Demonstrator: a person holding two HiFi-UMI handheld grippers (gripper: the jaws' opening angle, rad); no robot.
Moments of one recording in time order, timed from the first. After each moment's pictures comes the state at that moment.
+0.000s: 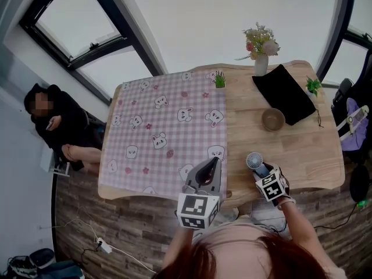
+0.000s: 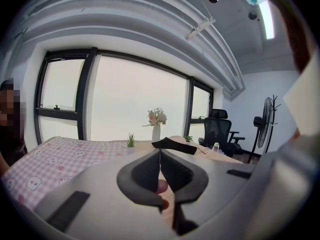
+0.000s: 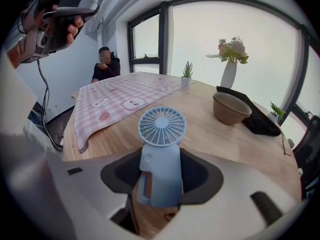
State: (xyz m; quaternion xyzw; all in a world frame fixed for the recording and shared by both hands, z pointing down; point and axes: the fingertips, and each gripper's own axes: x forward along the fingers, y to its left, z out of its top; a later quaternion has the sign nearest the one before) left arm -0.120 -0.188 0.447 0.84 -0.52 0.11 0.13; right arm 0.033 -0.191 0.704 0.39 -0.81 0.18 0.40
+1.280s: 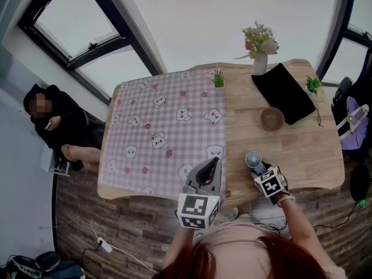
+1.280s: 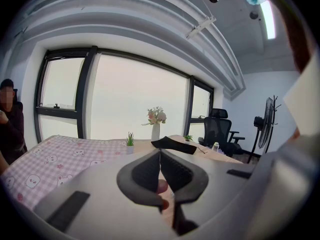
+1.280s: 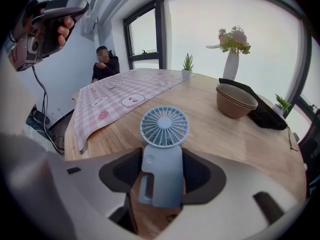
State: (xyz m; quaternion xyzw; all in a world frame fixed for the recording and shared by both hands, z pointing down) left arm -0.113 -0.192 0.449 0.84 -0.52 0.12 0.13; right arm 0.032 -0.196 0.714 0.37 -0.80 0.21 0.41
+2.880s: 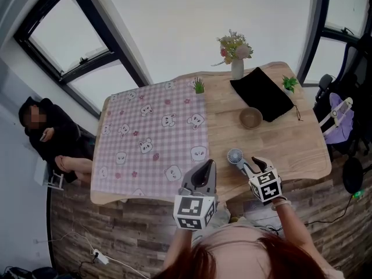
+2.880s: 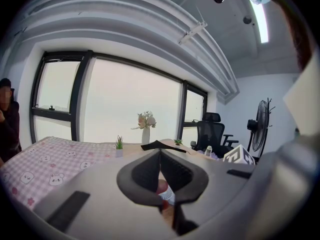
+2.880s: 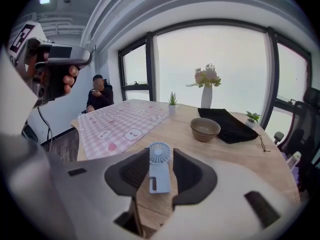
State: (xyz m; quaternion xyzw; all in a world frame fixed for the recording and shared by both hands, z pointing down) left arm -0.067 -0.149 0.431 0.85 -0.50 0.09 0.12; right arm 0.062 -0.176 0.601 0.46 -0.83 0.17 0.28
